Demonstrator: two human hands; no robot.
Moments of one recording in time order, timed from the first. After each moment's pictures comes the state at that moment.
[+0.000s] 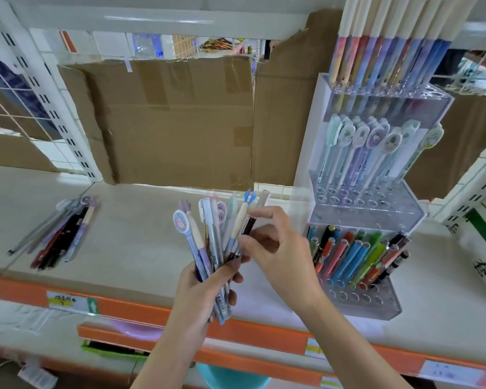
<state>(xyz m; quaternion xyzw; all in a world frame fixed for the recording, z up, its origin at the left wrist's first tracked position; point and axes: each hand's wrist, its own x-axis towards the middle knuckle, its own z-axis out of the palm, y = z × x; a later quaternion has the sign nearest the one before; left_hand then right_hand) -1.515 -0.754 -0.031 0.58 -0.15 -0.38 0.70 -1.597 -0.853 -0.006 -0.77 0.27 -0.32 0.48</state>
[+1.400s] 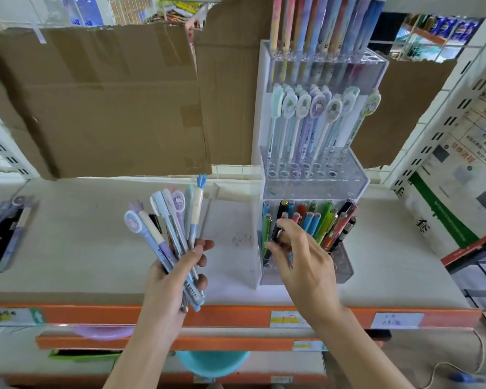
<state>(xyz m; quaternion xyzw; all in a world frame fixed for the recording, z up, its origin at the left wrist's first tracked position) -1.529 -0.767 -0.050 0.53 -0.13 -0.41 0.73 -1.675 -0.881 -0.071 -0.84 0.29 -0.46 0.02</state>
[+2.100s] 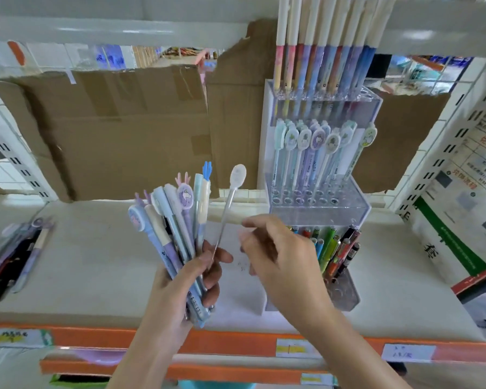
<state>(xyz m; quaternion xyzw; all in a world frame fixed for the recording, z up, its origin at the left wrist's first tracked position) -1.528 -0.772 -0.009 0.43 -0.23 -0.45 0.75 -1.642 -0.859 0.013 -0.81 0.30 -0.38 0.34</state>
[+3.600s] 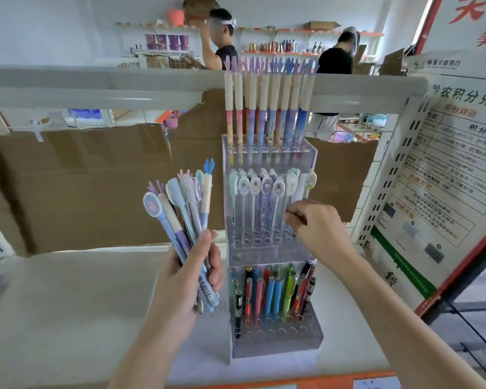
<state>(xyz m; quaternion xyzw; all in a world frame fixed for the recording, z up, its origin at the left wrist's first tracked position) -1.556 -0.836 0.038 0.43 -0.28 -0.42 0.75 -1.701 -0.994 0.049 -0.85 0.41 -0.32 0.12</state>
